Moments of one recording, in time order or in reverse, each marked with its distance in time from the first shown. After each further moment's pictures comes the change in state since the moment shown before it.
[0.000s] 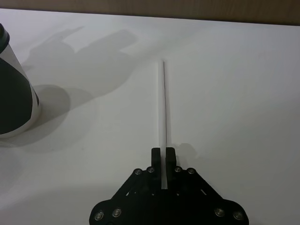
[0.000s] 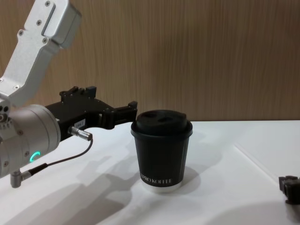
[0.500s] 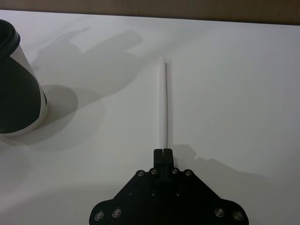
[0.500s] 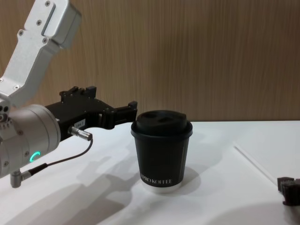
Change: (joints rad) left arm 0.000 0.000 0.000 0.000 0.000 0.000 0.000; right arm -0.007 -0.008 0.002 -0.003 -0.004 -0.005 0.018
